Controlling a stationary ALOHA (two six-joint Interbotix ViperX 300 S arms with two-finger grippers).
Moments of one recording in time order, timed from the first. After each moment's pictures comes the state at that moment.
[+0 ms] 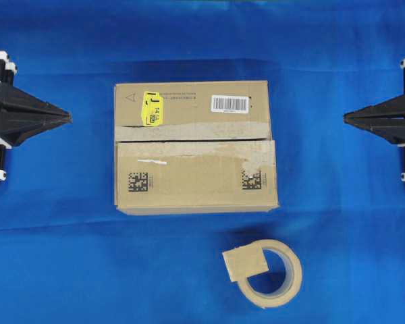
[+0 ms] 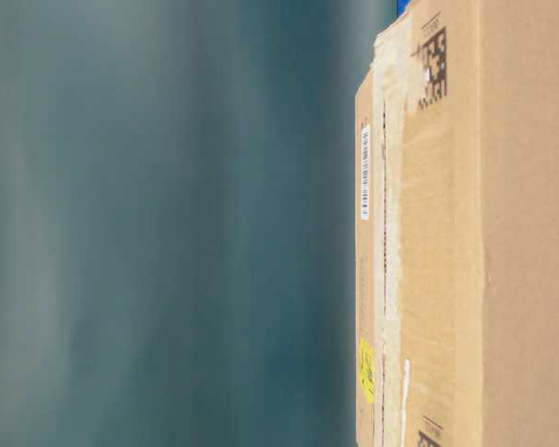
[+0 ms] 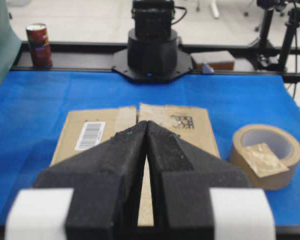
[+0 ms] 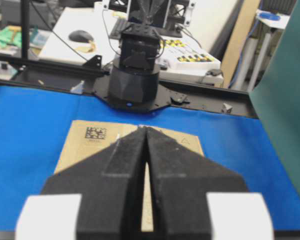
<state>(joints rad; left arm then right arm) 0.00 -0.97 1.18 0.00 -0.29 0.00 0.00 -0.97 1.17 0.00 -0.29 0.00</state>
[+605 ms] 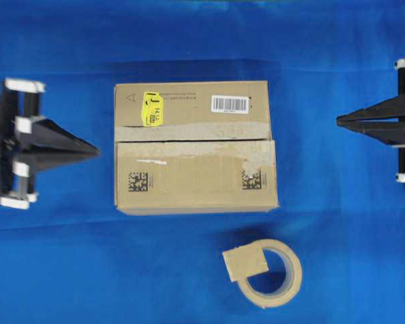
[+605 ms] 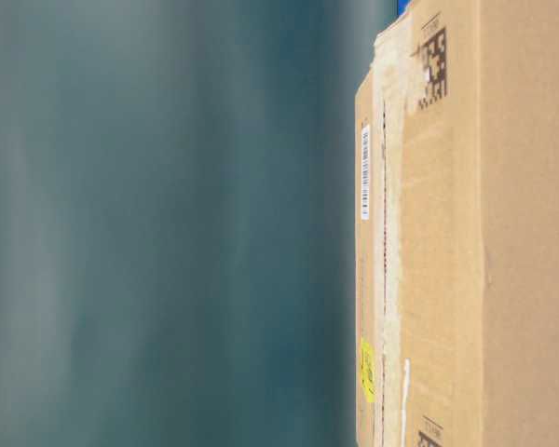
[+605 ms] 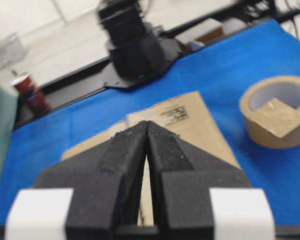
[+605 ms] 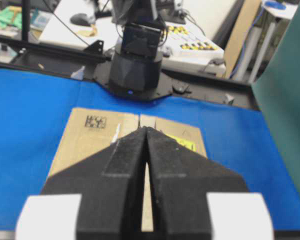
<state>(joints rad) -0.14 -0.69 1.13 -0.02 -0.45 0.45 0.00 -0.93 1.14 -0.04 -0.25 -0.01</state>
